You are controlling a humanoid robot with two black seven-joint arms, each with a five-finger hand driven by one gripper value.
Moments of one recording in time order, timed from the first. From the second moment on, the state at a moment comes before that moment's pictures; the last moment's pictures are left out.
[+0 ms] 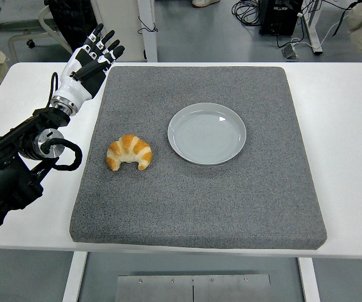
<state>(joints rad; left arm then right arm) -0.86 0.23 -0.68 -0.66 0.11 -0.26 -0.38 -0.12 0.00 0.01 0.13 -0.10 0.03 0.41</state>
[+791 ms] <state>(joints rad) -0.86 0.22 -0.67 -0.66 0.10 -0.25 -0.37 -0.11 0.00 0.01 0.13 -0.10 0.03 0.41</state>
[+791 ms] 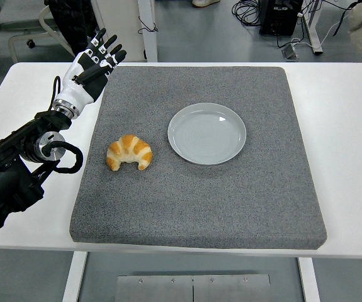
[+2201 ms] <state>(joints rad) -0.91 0.35 -0.61 -0.80 0.10 -0.15 -0.30 -0.11 0.00 0.01 0.13 -0.10 0.03 0.41</state>
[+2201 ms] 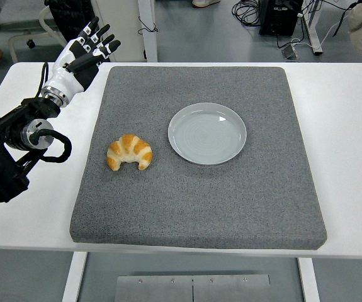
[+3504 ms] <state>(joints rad) -1.18 0.83 0.11 -1.38 0.76 0.08 -0.29 -0.11 0.00 0.01 0.13 -0.10 0.03 0.41</state>
